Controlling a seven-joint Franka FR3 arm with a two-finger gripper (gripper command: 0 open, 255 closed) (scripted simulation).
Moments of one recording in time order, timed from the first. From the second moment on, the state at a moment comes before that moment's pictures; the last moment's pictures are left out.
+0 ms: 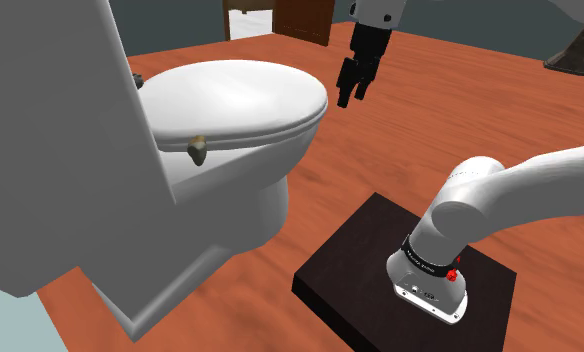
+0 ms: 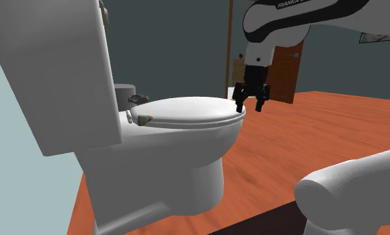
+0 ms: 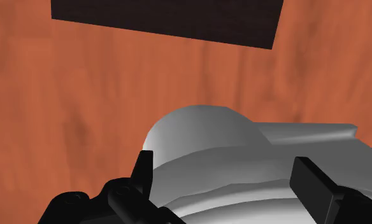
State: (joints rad) arm 0.00 -0.77 0.01 -2.34 0.10 1.59 -0.07
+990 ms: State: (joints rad) arm 0.04 -0.53 0.29 -2.10 0.29 1.52 0.37
